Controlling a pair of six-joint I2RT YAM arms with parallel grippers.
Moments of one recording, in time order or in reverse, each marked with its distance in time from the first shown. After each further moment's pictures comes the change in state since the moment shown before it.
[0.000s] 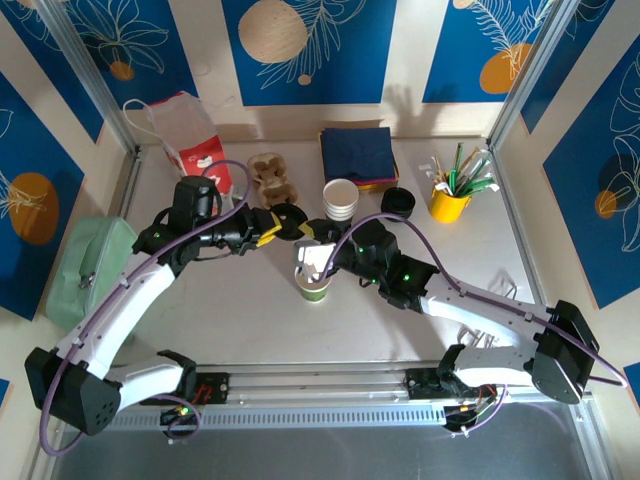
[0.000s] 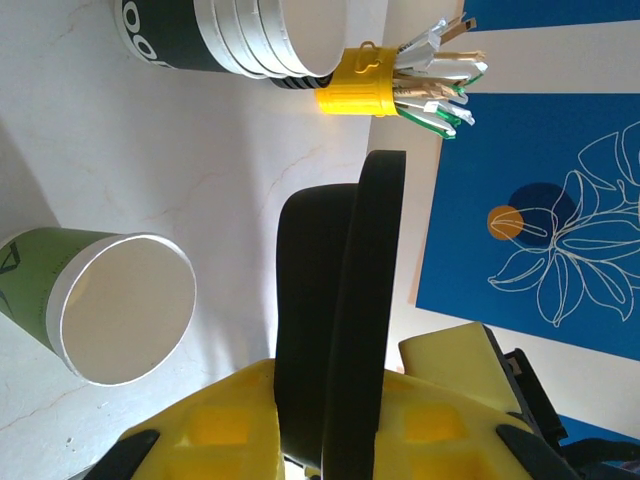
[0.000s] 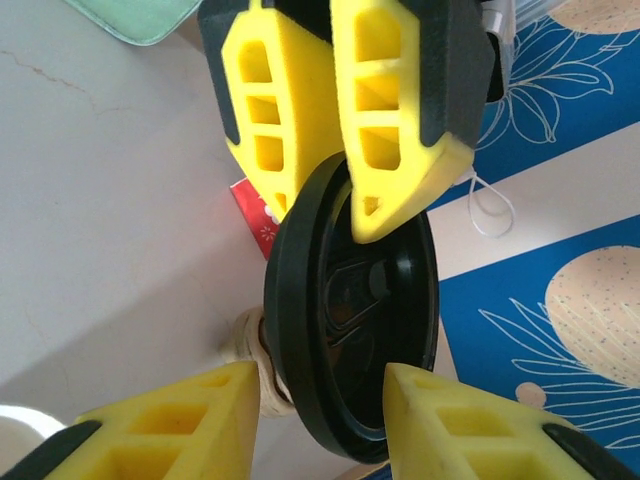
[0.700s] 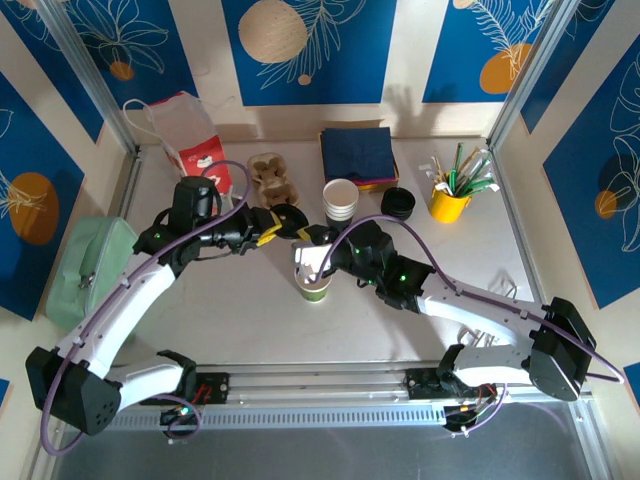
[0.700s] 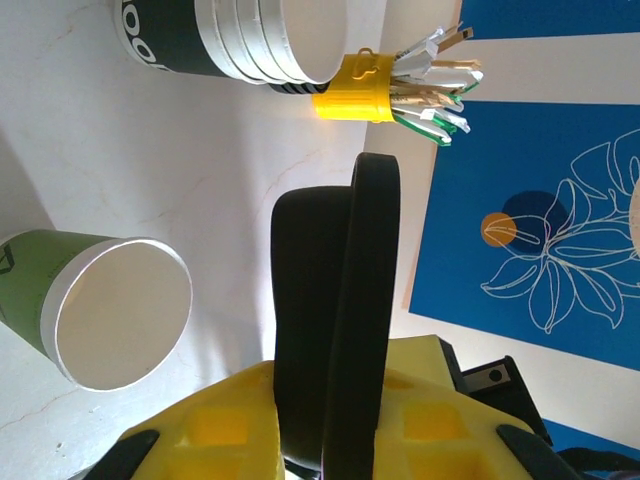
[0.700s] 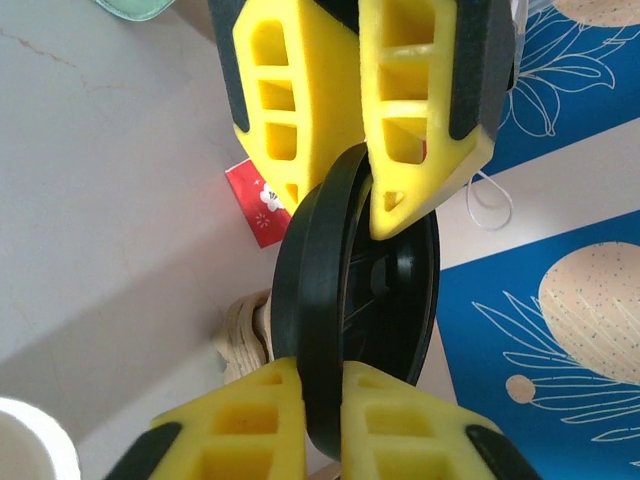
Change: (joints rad) left arm 0.002 0.000 -0.013 0.026 0.003 -0.026; right arm 0.013 0.021 0.001 0.008 0.040 -0.030
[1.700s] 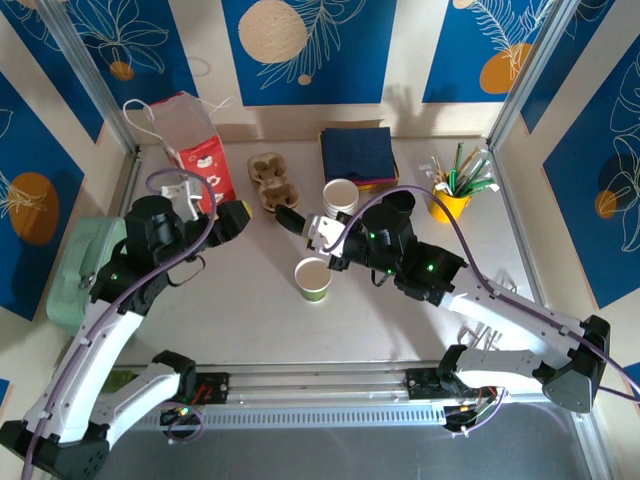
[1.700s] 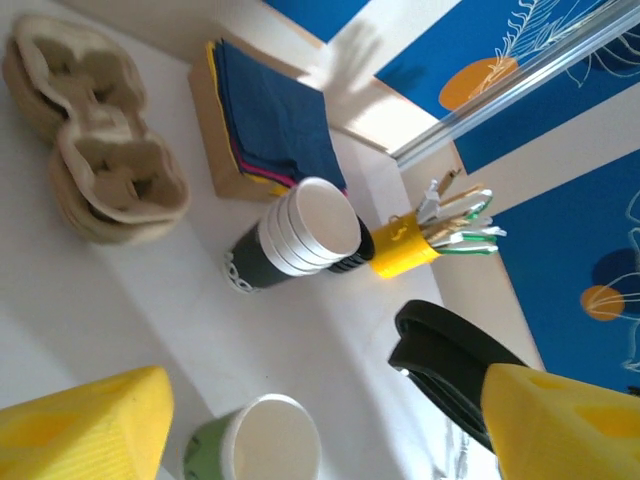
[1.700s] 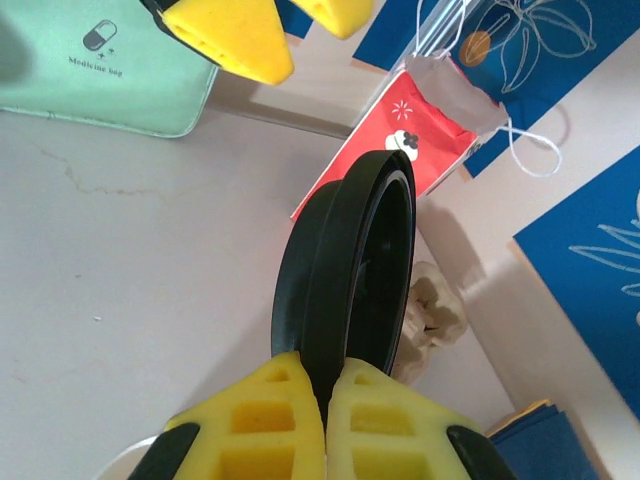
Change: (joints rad) left arm 0.035 -0.295 -0.026 -0.034 -0.384 0.426; right arm -0.013 -0.096 0.227 -0.399 -0.087 0.480
